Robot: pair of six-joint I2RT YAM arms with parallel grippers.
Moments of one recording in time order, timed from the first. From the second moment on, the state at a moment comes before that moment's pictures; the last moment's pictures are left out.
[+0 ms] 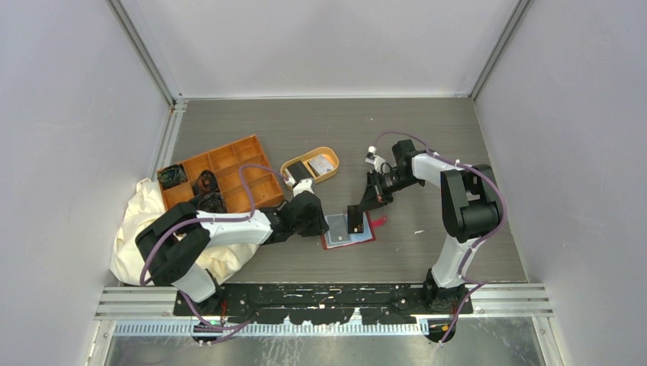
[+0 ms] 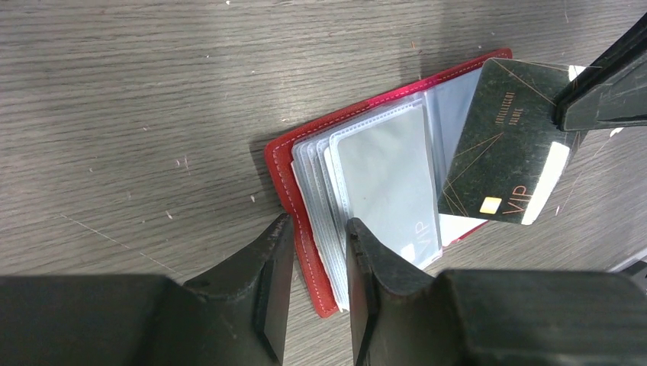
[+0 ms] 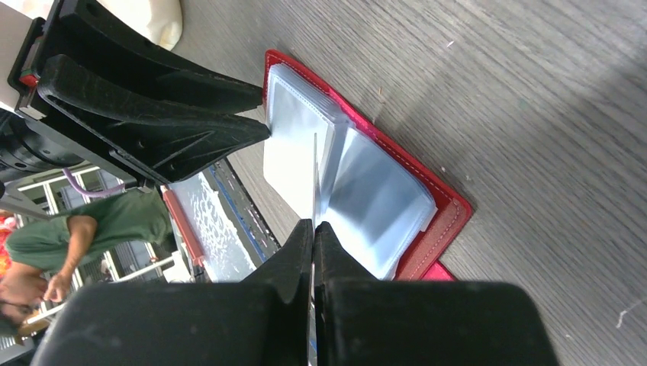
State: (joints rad) left arm -0.96 1.57 0.74 0.01 -0.17 -0.92; right arm 0.18 1.82 1.06 -0.67 -0.94 -0.07
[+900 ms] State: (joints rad) left arm -0.96 1.58 0.75 0.01 -0.16 -0.92; right arm 0.18 1.81 1.06 -0.72 -1.01 -0.14
